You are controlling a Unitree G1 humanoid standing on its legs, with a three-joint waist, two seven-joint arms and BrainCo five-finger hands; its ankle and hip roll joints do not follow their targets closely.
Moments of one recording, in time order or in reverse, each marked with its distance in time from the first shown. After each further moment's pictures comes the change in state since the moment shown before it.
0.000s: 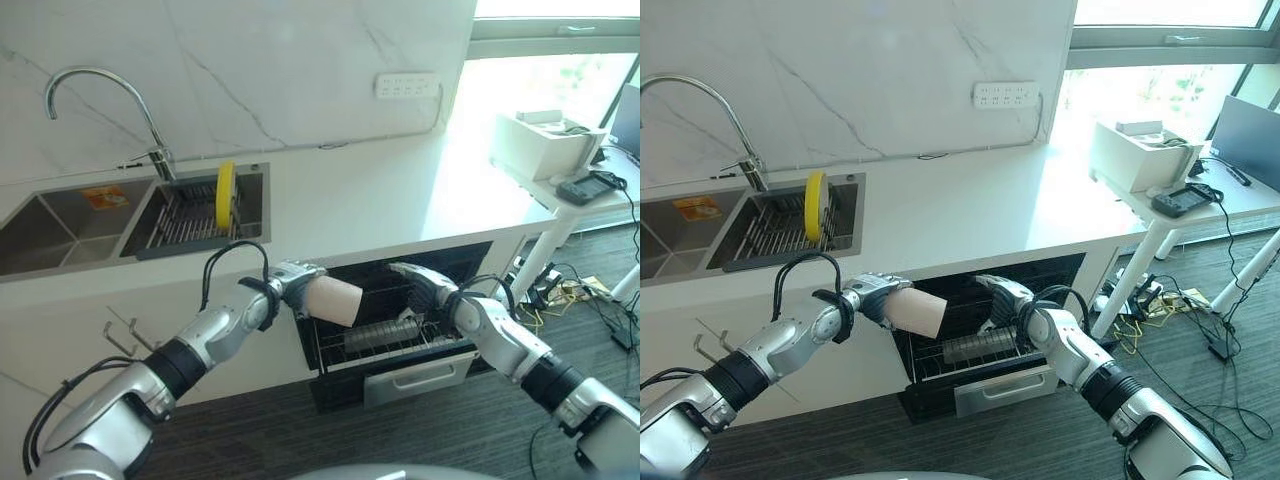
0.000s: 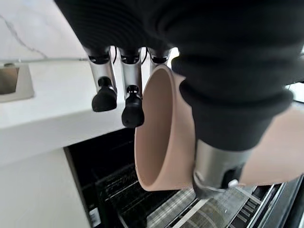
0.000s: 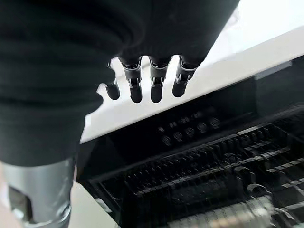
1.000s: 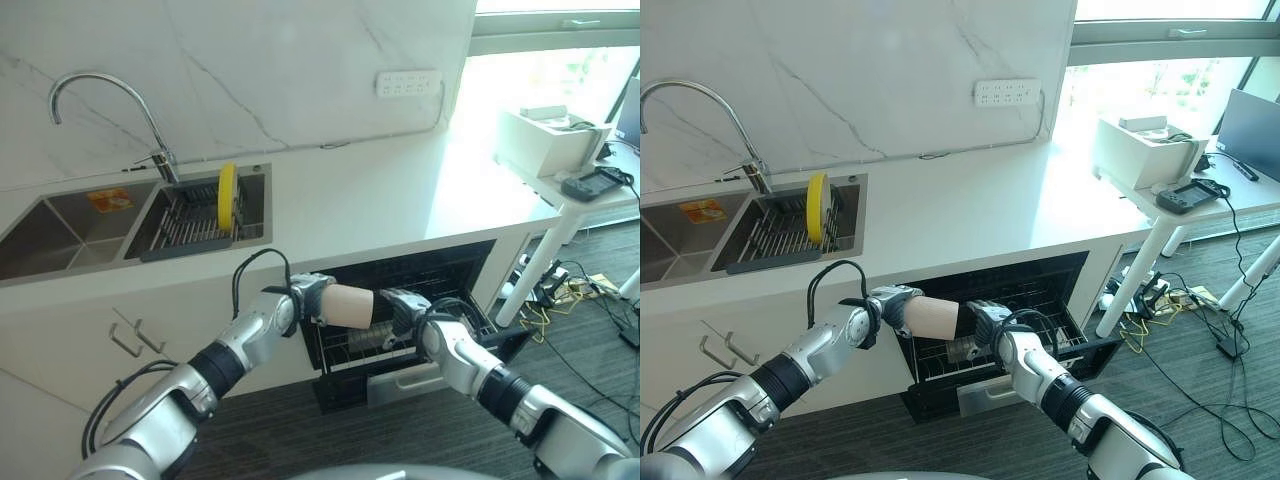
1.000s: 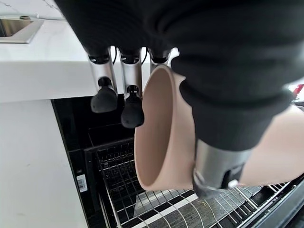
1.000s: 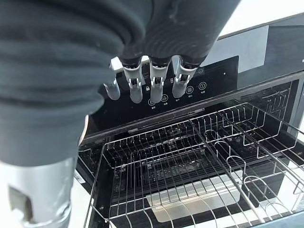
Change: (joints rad) left arm -0.009 -0.196 -0.001 0.133 -0.041 0.144 -0.025; right arm -0.008 0.185 0.135 0.166 -0.121 0.155 -0.092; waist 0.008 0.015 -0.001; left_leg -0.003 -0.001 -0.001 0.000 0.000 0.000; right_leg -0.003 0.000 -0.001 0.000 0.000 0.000
